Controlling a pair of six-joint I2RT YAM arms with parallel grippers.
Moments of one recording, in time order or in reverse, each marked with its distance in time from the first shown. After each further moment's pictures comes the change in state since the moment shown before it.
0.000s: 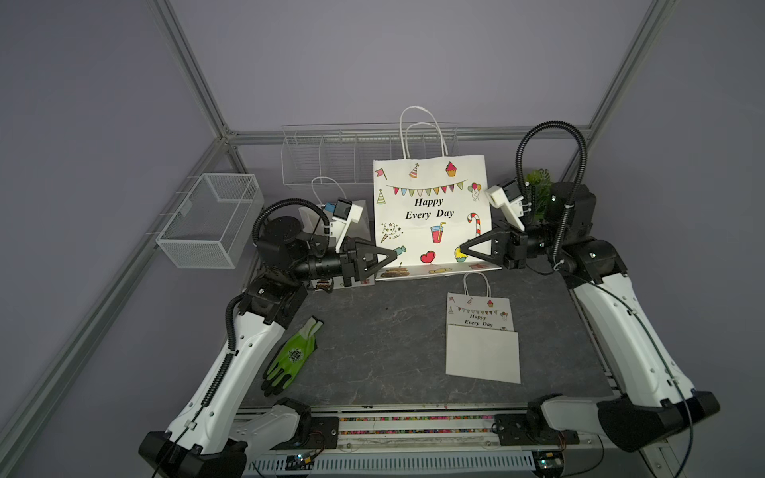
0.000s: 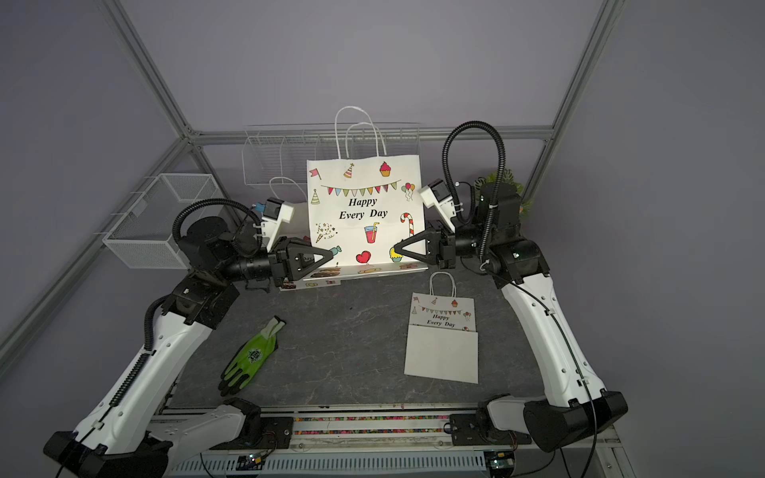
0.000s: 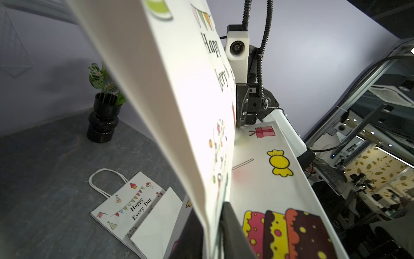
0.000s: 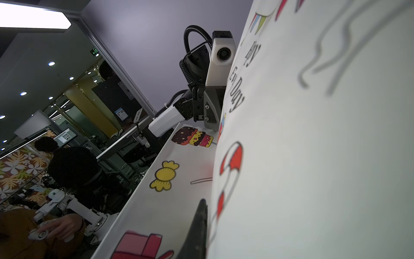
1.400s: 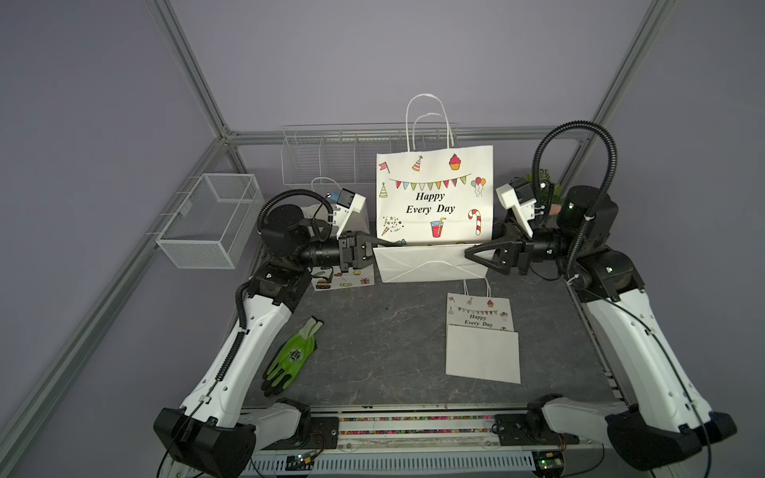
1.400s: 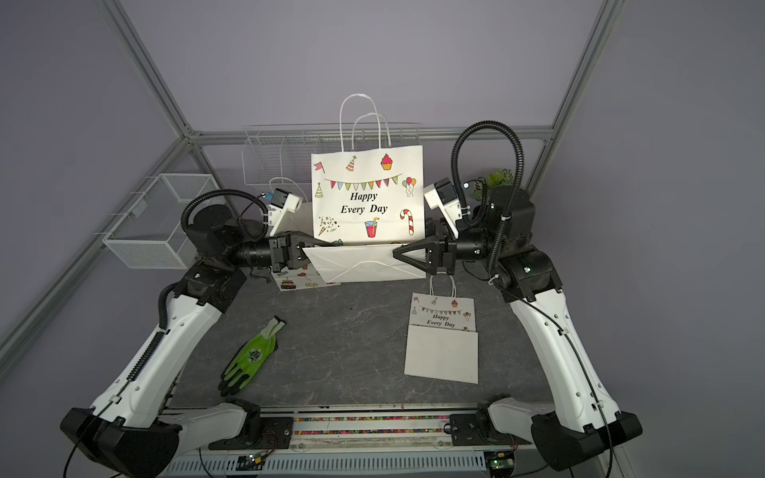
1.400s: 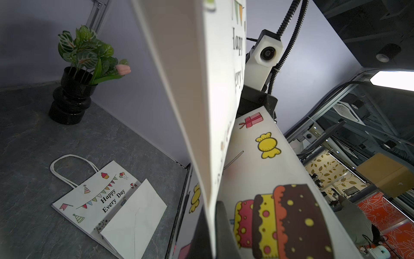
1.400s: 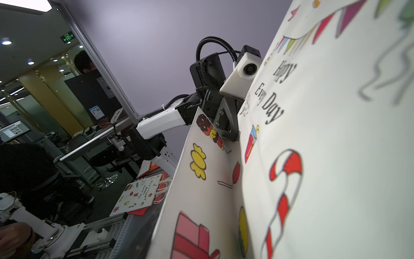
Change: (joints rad) left arm 0.049 0.101 0.046 0.097 0.152 -0.217; right arm 0.047 -0.083 -0.008 0.047 0.159 -0.021
